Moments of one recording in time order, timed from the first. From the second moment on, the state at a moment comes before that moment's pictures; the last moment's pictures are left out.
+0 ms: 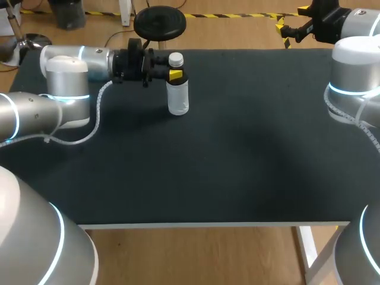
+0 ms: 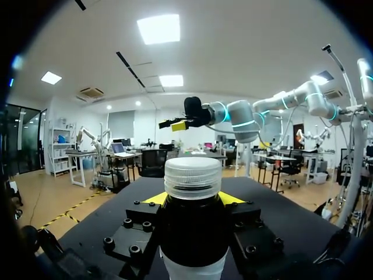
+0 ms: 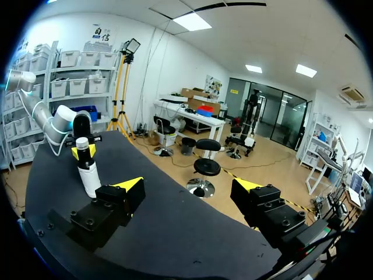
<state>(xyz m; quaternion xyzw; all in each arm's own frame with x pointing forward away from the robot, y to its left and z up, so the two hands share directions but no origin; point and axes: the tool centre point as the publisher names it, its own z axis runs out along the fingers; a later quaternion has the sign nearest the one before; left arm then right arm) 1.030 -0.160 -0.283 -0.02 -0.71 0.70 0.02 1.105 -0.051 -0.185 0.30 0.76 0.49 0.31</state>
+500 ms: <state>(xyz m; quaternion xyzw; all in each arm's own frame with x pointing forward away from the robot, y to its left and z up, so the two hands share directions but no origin) 1.030 -0.160 -0.283 -0.02 -0.71 0.70 0.02 1.102 -0.044 -0.186 0.30 0.76 0.50 0.30</state>
